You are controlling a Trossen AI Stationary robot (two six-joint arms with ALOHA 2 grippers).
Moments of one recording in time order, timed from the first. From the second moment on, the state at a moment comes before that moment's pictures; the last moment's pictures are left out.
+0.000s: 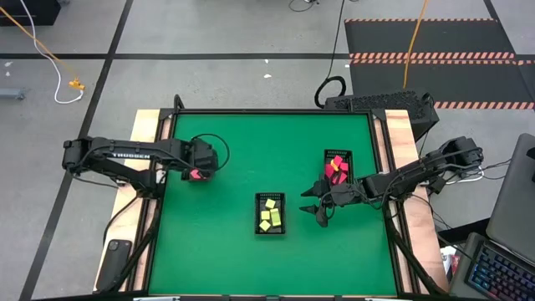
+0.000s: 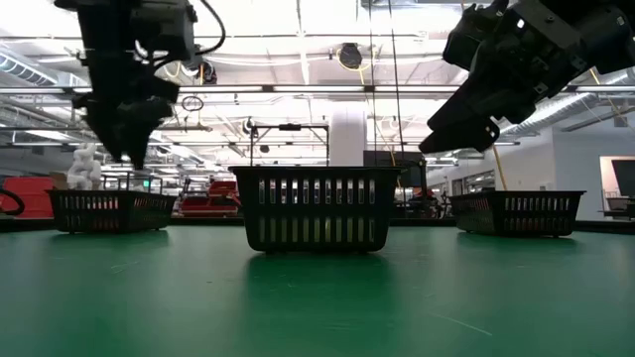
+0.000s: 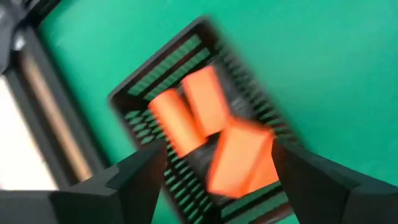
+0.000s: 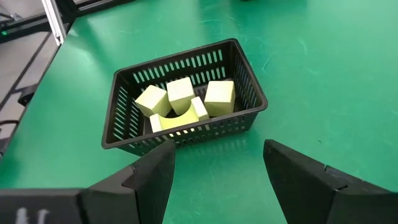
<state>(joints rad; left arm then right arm) 0.13 1.22 0.84 -1.12 -0.41 -0.81 0.26 1.26 0.46 0.25 0.21 0.44</state>
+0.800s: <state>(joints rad) -0.03 1.20 0.59 0.35 -0.27 -0.18 0.22 1.07 0.44 0.28 0.39 0.24</state>
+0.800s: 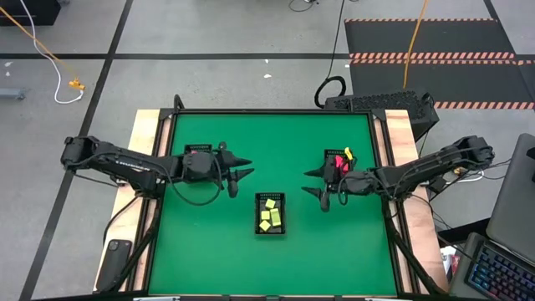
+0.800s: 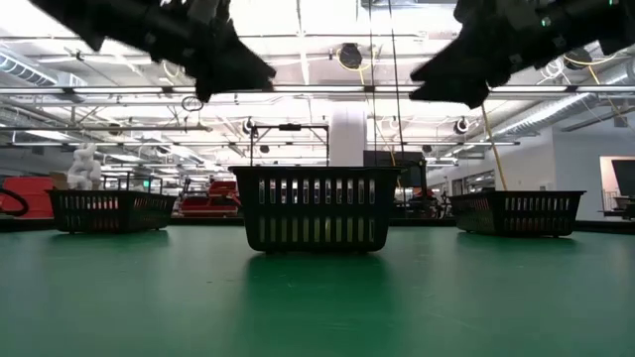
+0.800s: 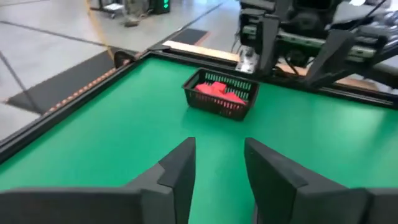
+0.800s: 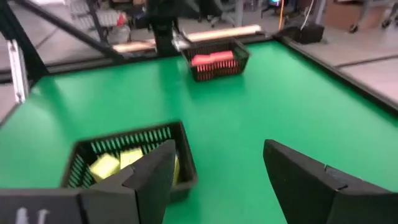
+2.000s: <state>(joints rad) 0.06 1.20 0.37 0.72 0.08 0.02 0.05 1.08 0.37 0.41 0.23 0.13</state>
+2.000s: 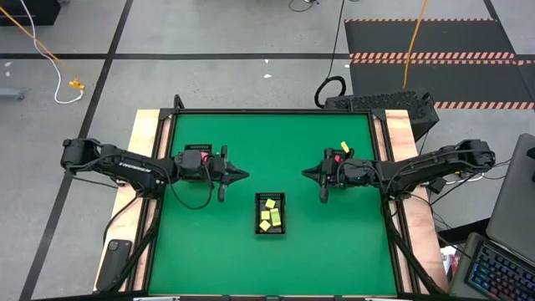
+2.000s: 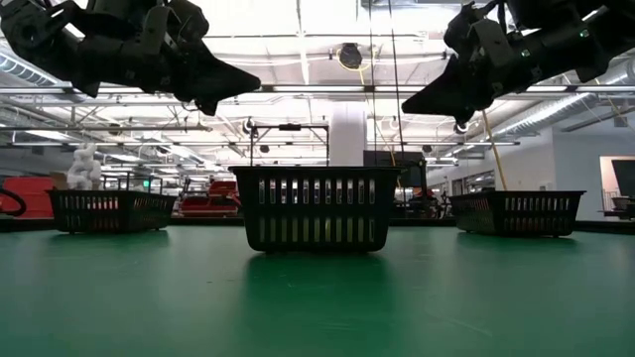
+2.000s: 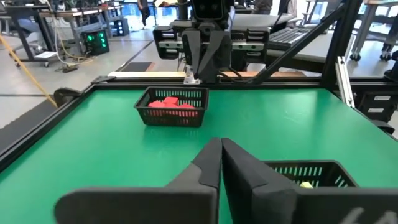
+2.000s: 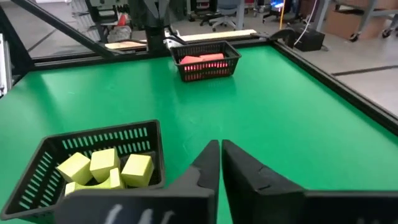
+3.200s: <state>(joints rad) 0.12 1.00 0.06 0.95 0.11 -0.05 0.00 0.58 0.03 0.50 0.15 0.17</state>
